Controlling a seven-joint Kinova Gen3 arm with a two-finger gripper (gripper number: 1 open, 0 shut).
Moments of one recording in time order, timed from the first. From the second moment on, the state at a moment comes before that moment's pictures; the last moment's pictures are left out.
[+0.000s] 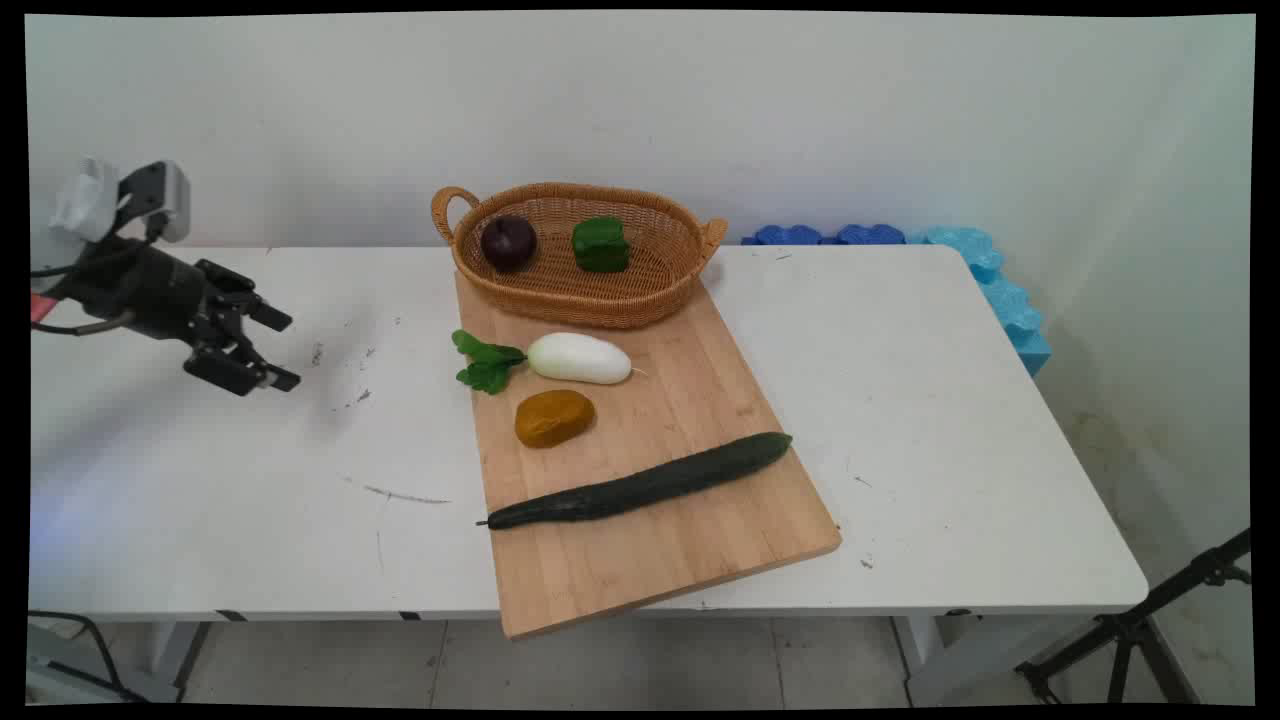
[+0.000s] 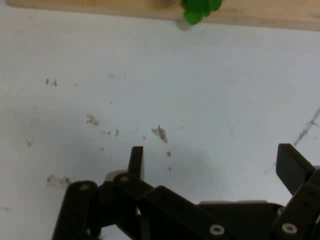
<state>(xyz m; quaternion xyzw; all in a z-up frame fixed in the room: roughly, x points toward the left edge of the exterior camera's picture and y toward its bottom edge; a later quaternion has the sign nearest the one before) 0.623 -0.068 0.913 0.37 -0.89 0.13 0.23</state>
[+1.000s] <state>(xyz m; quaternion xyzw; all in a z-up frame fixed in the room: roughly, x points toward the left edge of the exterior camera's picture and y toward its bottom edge) 0.505 -0.131 0.903 0.33 -0.91 0.11 0.25</state>
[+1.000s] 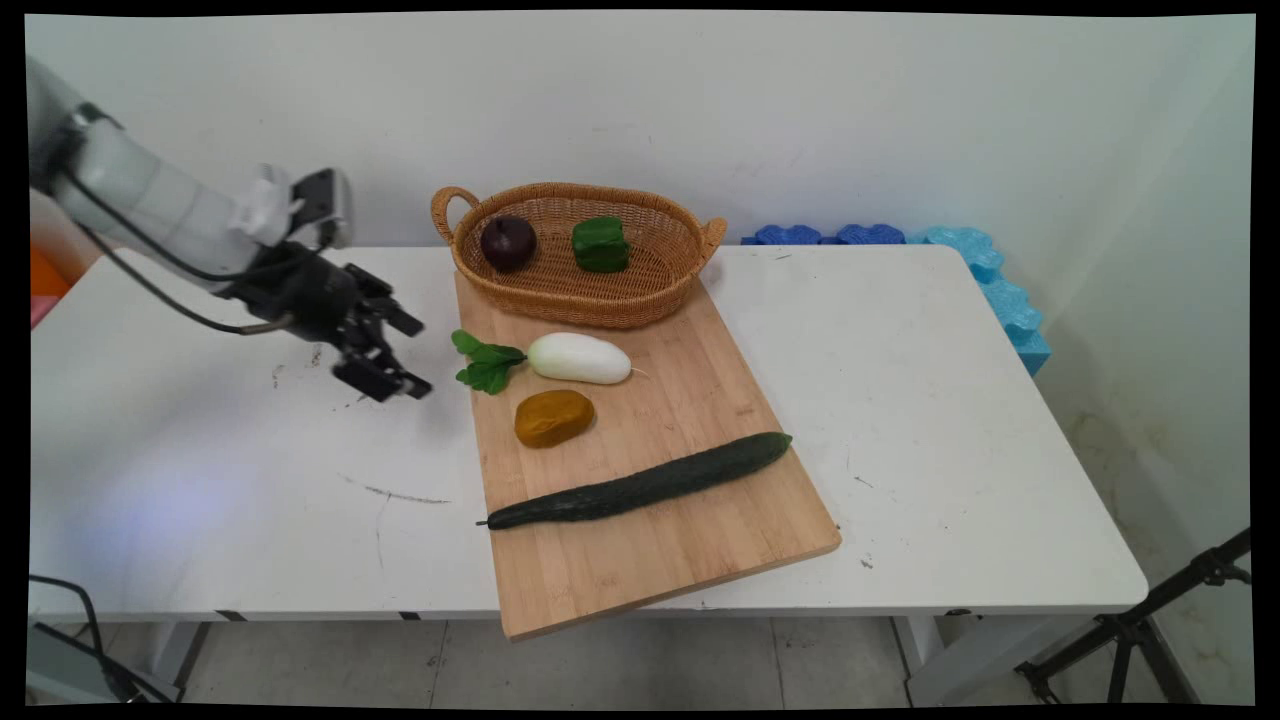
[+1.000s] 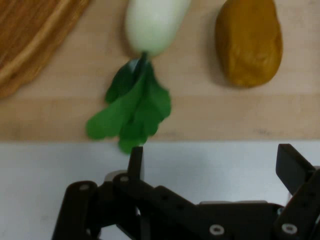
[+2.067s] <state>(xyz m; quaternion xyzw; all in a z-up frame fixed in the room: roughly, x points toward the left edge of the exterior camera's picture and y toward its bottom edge) 0.391 -0.185 0.836 0.32 -0.91 0.09 0.23</state>
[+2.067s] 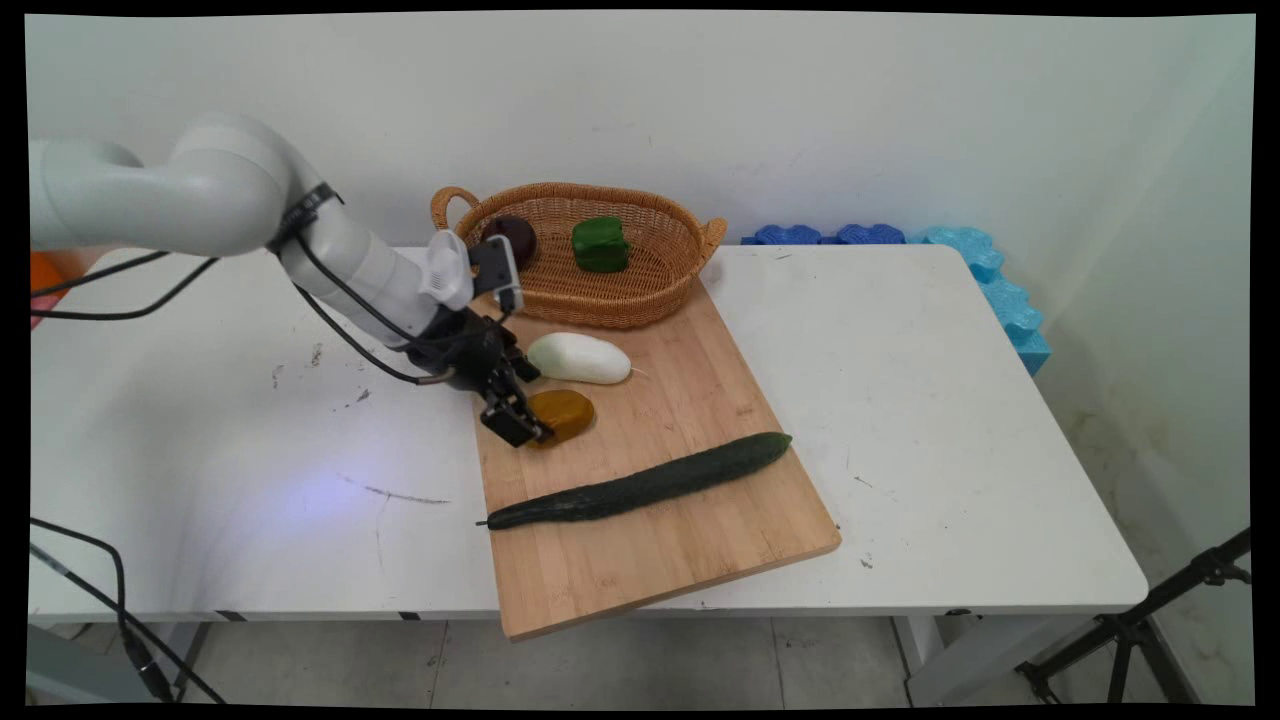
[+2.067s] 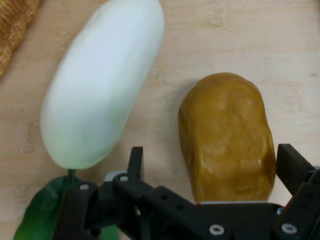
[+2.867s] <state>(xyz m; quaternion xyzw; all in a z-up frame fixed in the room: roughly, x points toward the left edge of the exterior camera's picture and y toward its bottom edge) 0.371 -0.191 0.827 0.33 -0.91 0.09 0.22</state>
